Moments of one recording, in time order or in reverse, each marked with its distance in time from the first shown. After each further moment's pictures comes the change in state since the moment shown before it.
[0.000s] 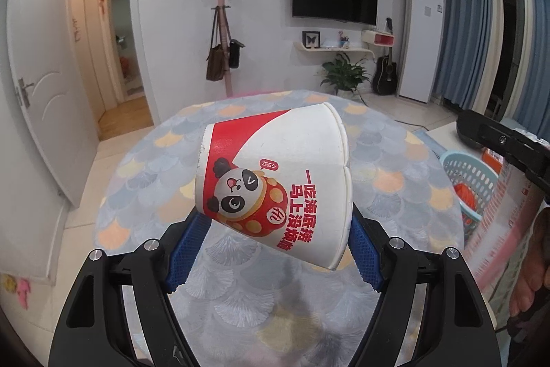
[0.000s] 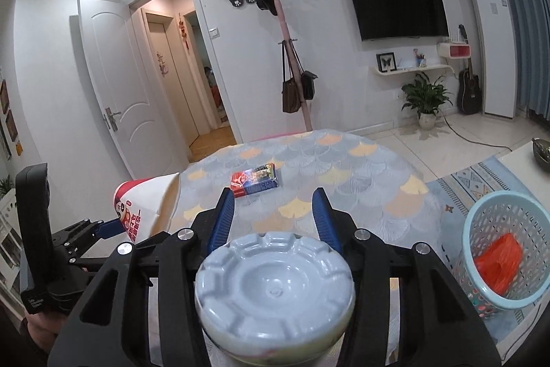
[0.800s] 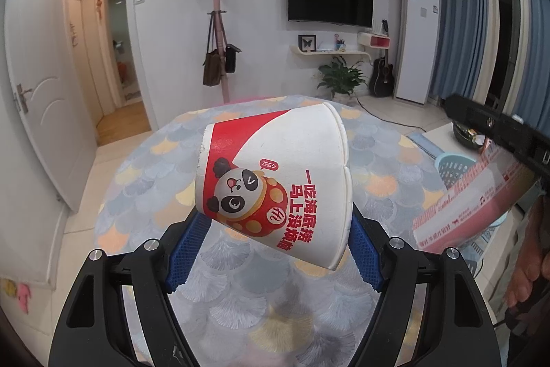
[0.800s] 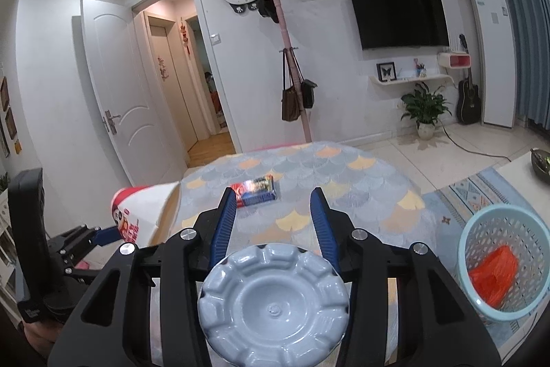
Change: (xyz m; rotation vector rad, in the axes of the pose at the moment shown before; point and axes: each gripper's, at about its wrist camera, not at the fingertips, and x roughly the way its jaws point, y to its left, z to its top) left arm -0.001 -0.004 0.003 0.012 -0.014 -0.010; right arm -0.005 0.003 0.013 -0.021 -0.039 -0.004
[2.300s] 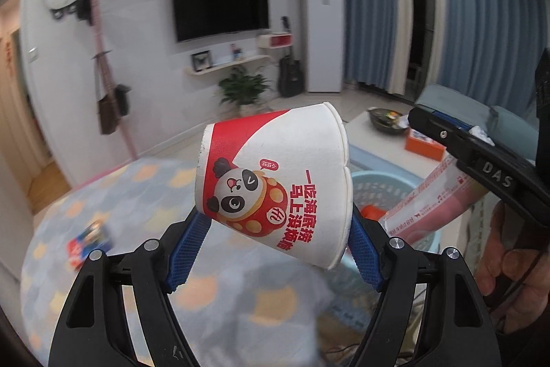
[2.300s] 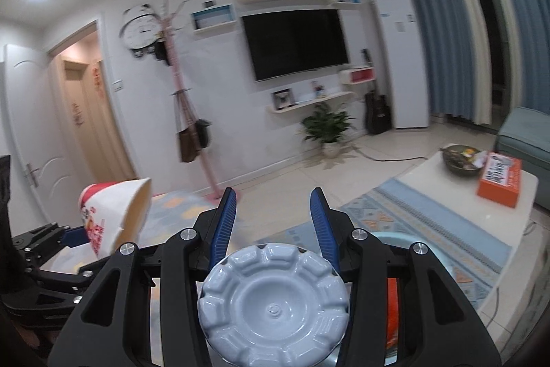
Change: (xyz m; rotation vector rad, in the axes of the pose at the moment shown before) left arm 0.061 -0.232 0.079 0.256 -0.033 -0.329; right arm -0.072 -0.226 0.023 0.149 -0.138 -0.400
